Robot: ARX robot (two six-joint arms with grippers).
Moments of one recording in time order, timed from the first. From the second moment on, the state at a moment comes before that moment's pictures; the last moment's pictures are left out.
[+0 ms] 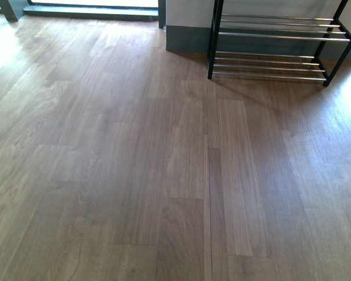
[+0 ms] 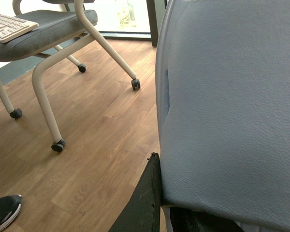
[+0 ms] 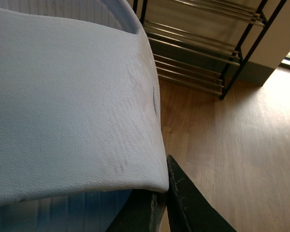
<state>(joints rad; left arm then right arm) -0.15 0.53 0.24 0.07 -0.55 0.03 -0.58 0.44 0.14 0.04 -0.51 -0.36</state>
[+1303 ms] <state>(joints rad) -0.15 0.52 0.24 0.07 -0.55 0.03 -0.58 0.44 0.14 0.04 -0.50 -0.36</state>
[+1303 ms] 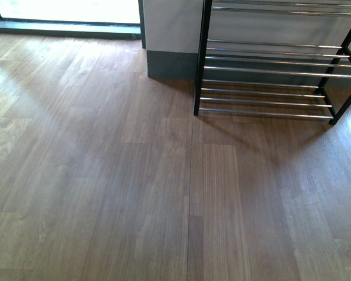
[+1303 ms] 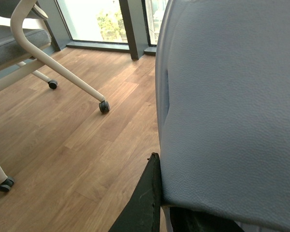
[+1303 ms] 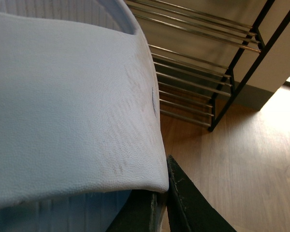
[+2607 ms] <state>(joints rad) -0.15 0.52 0.24 0.07 -0.55 0.03 -0.58 0.44 0.14 0.04 -0.50 -0.36</state>
